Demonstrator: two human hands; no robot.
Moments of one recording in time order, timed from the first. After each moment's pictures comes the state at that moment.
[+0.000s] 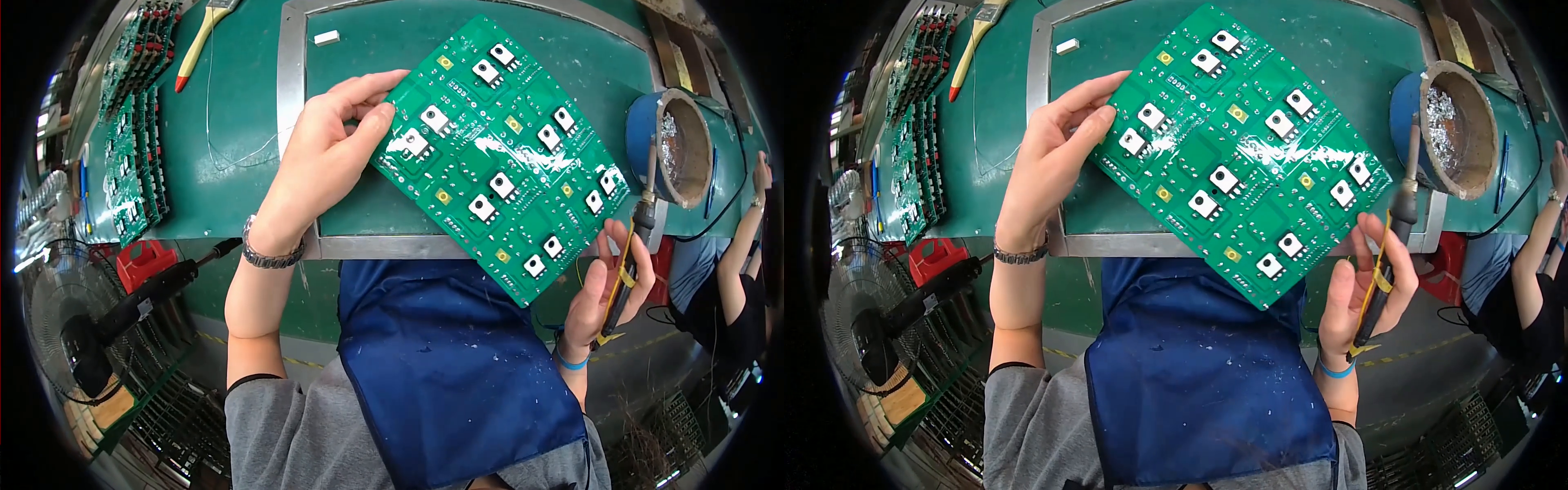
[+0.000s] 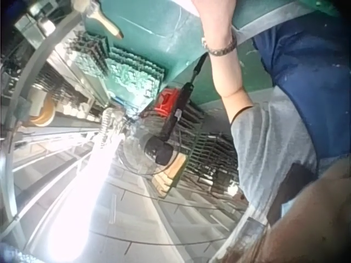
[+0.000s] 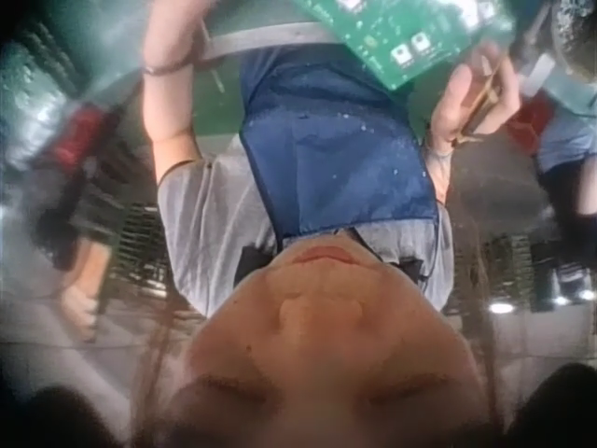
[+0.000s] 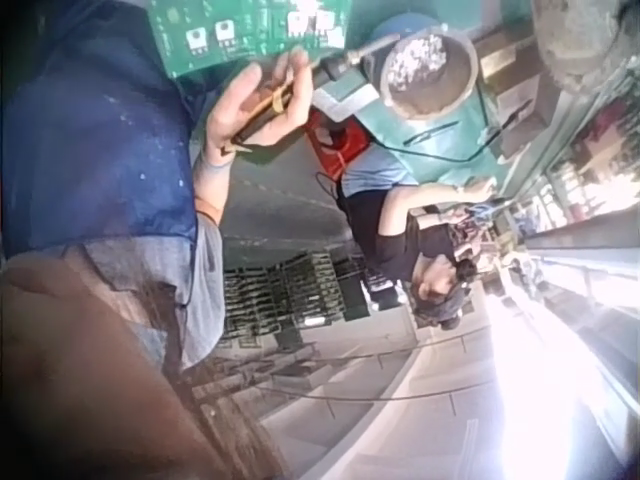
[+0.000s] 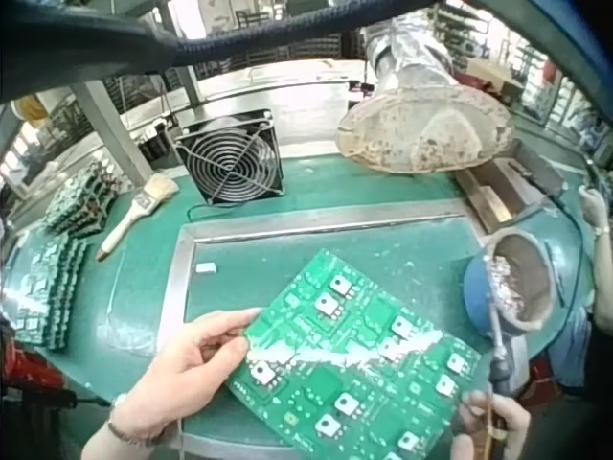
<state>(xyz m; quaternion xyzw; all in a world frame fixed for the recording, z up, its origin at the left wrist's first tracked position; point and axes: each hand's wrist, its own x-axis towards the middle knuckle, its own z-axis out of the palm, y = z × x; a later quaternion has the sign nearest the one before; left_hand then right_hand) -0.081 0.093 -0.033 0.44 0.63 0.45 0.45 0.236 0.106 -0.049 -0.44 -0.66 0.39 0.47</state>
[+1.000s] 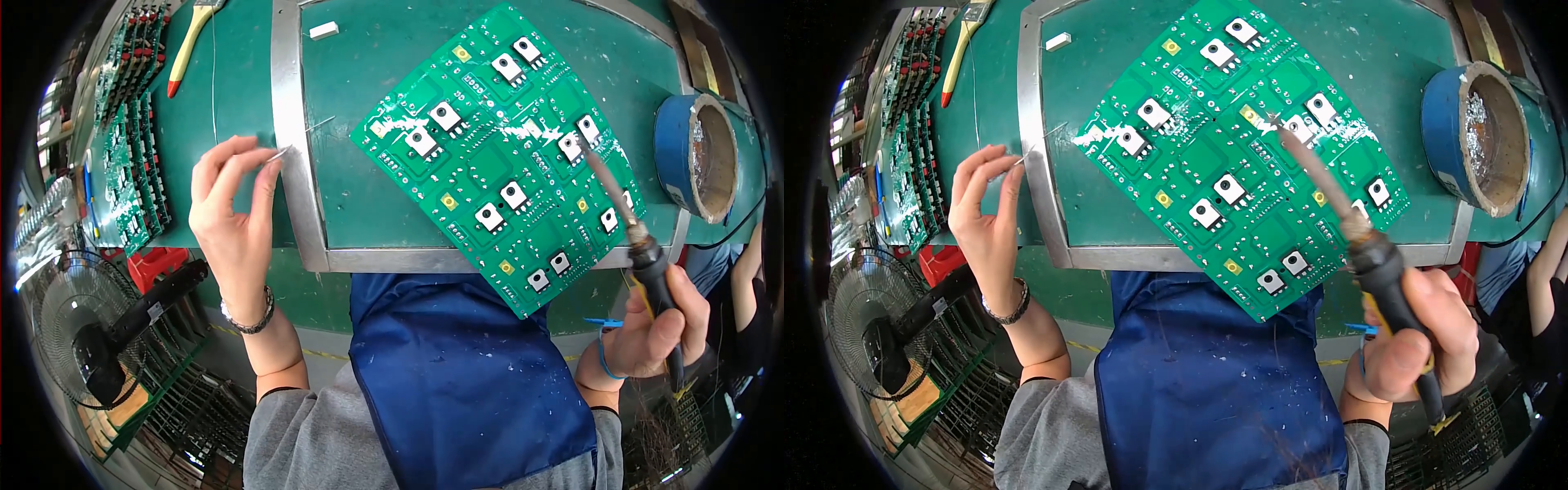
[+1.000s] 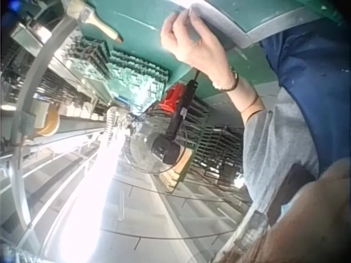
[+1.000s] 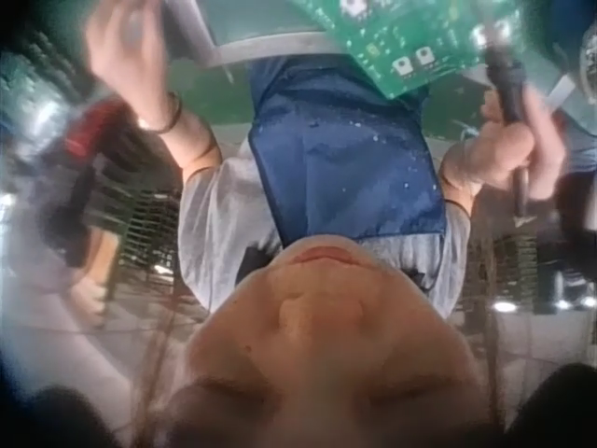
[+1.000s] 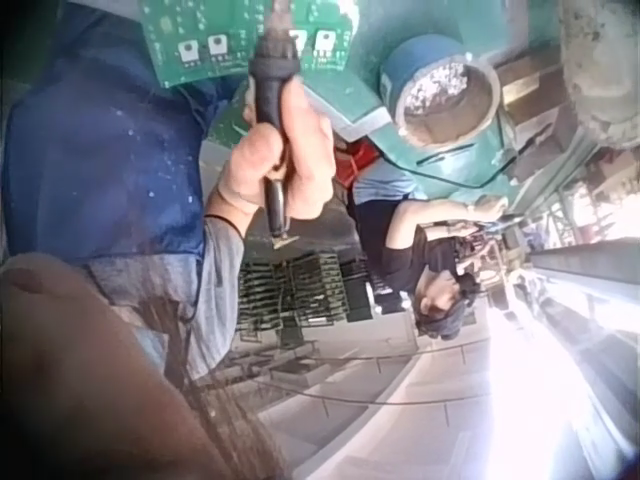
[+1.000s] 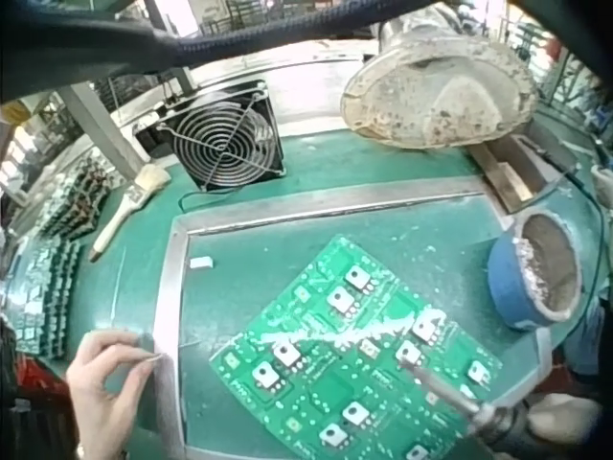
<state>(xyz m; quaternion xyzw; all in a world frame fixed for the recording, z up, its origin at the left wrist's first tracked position) -0.113 0.024 -0.017 0.53 0.81 0.25 -0.05 0.216 0.127 0.006 -0.46 -0.71 0.30 0.44</state>
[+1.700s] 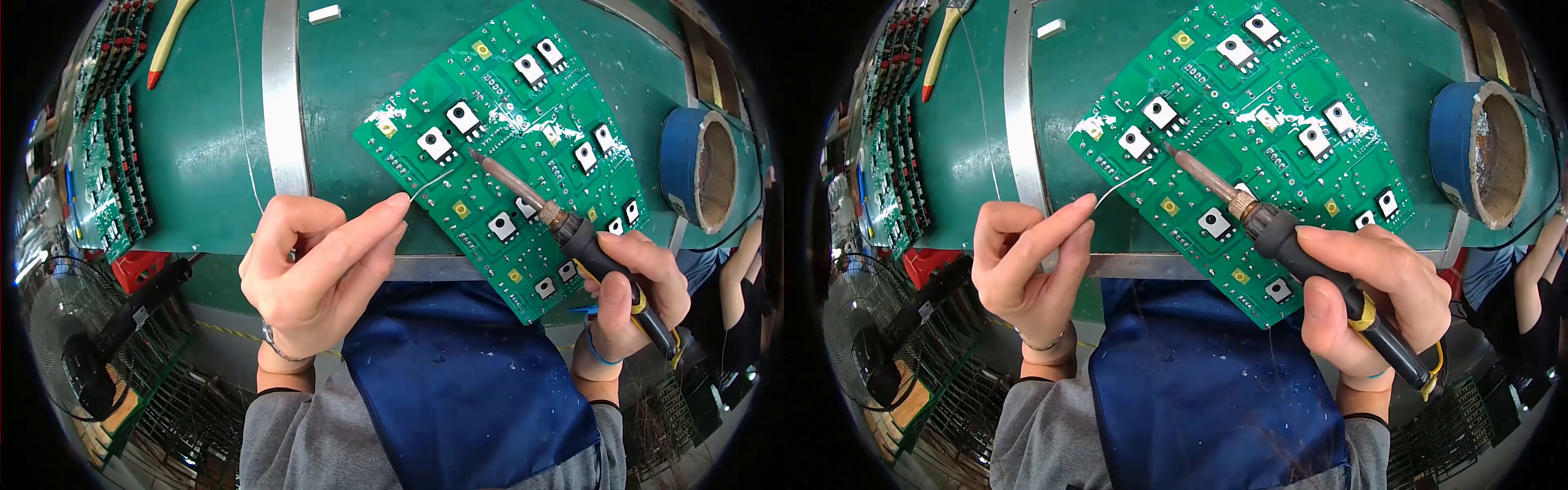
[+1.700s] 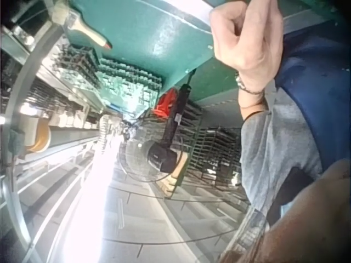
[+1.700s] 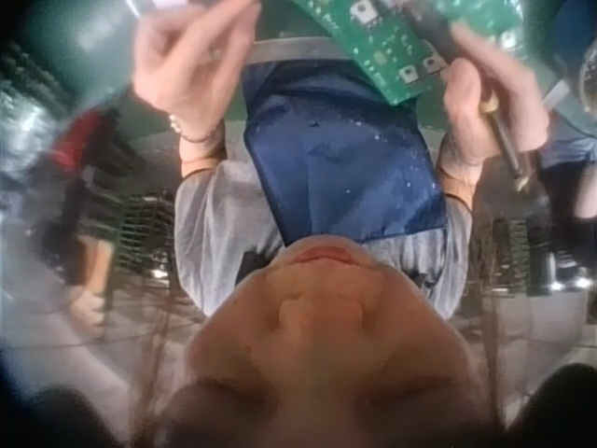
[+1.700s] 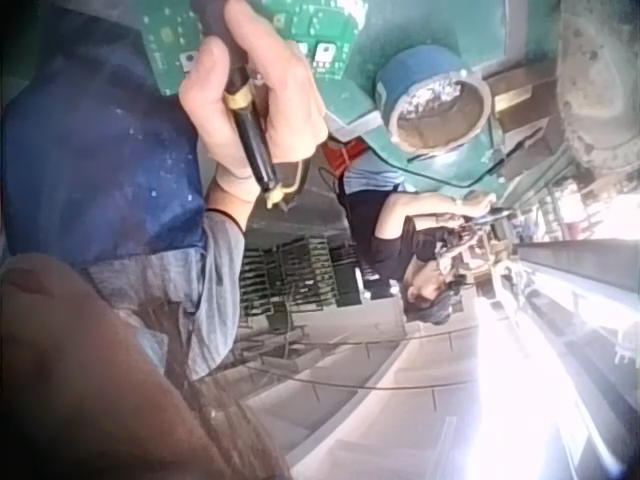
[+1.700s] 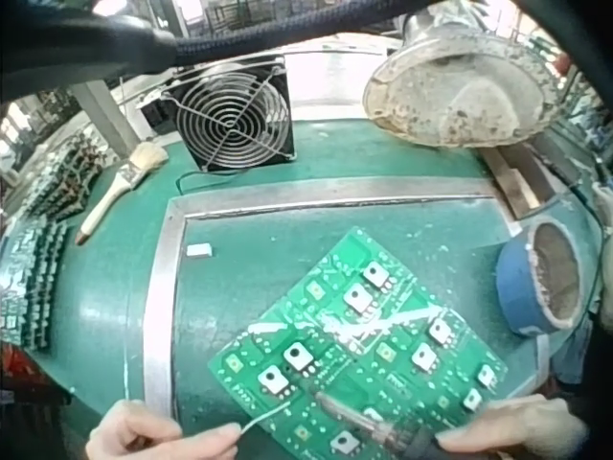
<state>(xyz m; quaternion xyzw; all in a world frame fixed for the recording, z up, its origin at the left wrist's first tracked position) -0.048 0.028 -0.008 0.55 0.75 0.37 0.08 0.179 0.148 0.004 -0.39 -0.74 0.44 0.32</state>
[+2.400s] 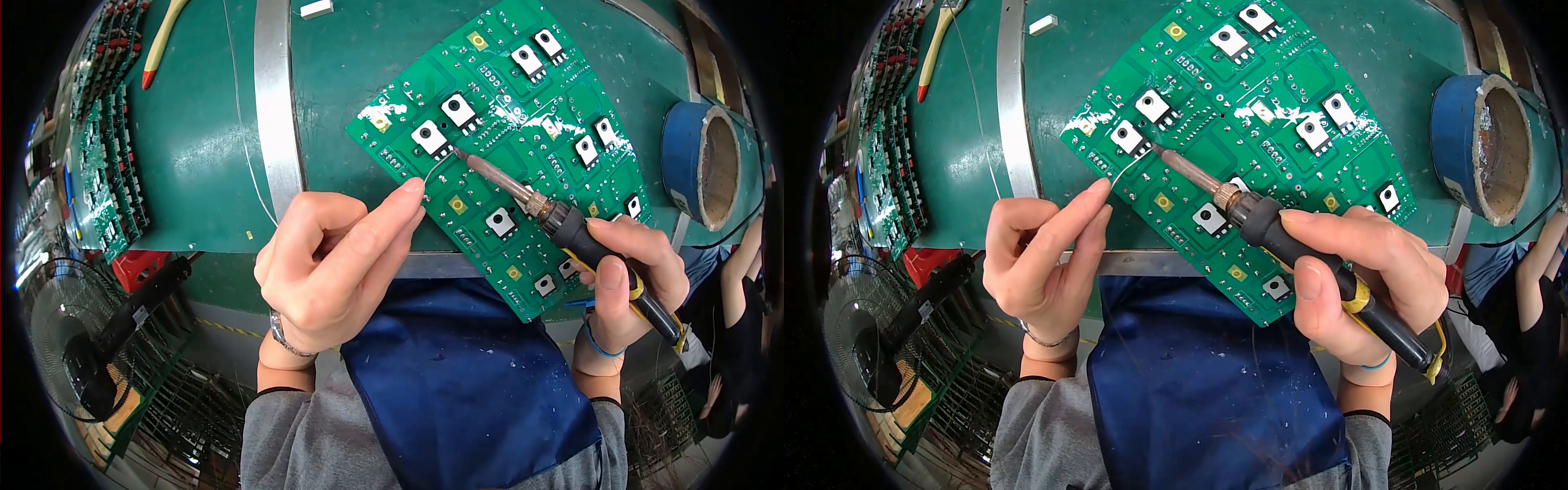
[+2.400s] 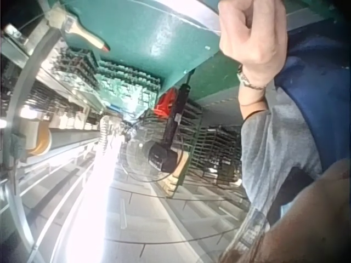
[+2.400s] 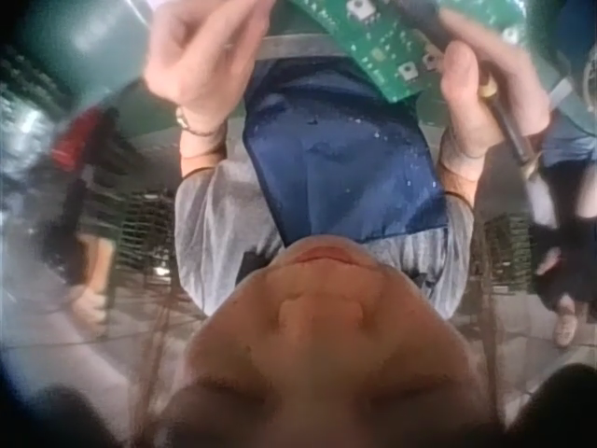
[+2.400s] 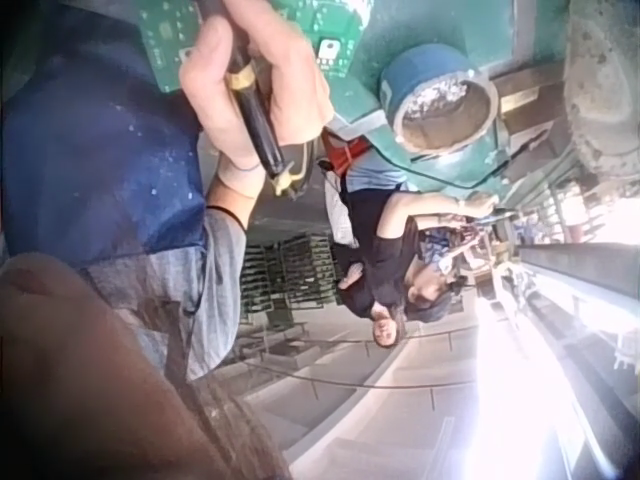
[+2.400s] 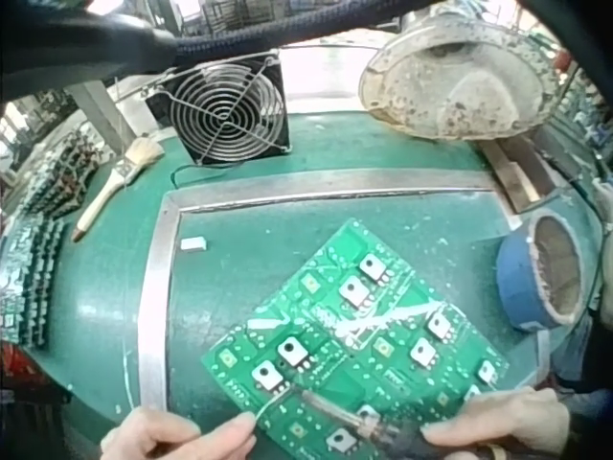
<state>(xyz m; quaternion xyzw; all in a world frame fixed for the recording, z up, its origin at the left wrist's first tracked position) -0.044 0.034 -0.020 0.61 0.72 0.33 0.02 0.175 0.156 -0.003 -0.35 -0.75 0.47 0.30</state>
